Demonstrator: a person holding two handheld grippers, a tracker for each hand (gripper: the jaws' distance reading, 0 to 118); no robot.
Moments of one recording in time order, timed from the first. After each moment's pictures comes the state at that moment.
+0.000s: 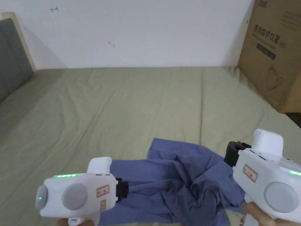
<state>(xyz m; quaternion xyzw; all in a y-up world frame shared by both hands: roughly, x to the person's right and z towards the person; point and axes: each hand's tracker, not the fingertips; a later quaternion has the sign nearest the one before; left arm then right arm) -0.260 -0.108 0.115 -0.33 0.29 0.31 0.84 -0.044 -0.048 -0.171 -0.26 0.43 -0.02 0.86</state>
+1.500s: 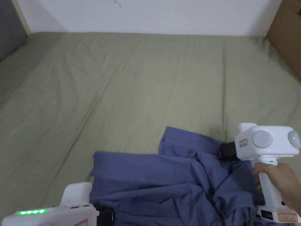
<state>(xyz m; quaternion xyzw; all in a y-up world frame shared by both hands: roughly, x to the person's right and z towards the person) -0.292 -0.147 0.125 -0.40 0.31 0.38 0.78 -0.238 -0.206 -0.345 -0.48 0.41 0.27 0.72</state>
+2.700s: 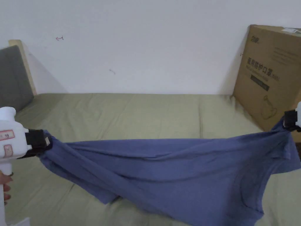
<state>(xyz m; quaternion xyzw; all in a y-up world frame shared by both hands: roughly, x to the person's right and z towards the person) -0.370 0.074 0.201 -0.18 0.44 0.29 0.83 -0.062 0.094 -0.378 -0.30 0.37 0.11 0.87</state>
